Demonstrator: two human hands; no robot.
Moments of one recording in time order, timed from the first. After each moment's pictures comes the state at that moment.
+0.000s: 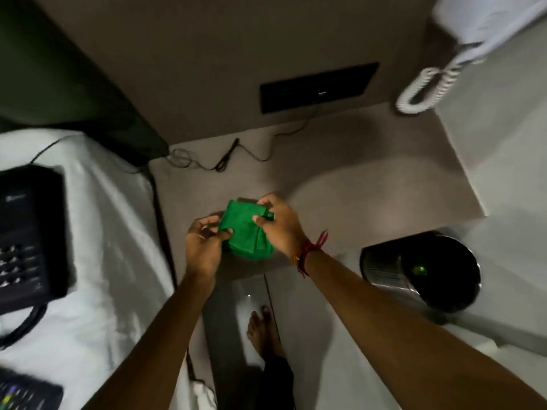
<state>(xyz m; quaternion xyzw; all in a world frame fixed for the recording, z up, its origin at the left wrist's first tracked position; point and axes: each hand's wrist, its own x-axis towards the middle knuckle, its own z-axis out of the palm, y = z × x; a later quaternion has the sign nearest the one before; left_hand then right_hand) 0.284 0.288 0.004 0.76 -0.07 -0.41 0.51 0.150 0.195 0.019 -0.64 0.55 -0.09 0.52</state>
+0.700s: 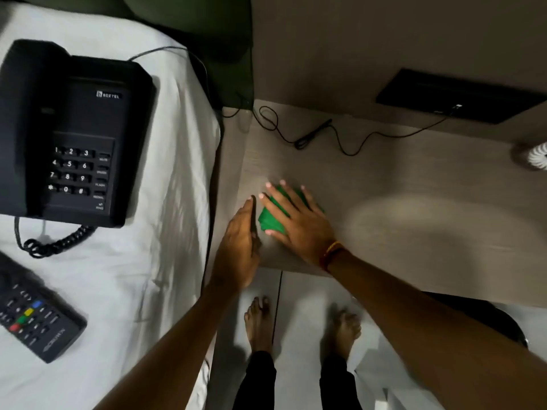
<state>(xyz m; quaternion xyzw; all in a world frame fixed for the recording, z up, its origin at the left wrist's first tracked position) 0.299 0.367 -0.053 0.82 -0.40 -0.25 0.32 0.198 0.201 -0.078 -0.98 0.13 0.09 0.08</state>
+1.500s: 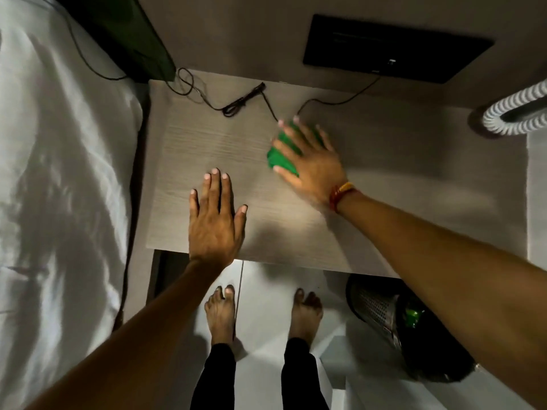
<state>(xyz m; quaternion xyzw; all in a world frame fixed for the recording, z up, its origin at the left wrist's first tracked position) 0.212 0.281 -0.088 0.90 -0.42 -0.10 0.03 0.117 0.040 -0.084 -0.98 0.17 0.03 0.05</state>
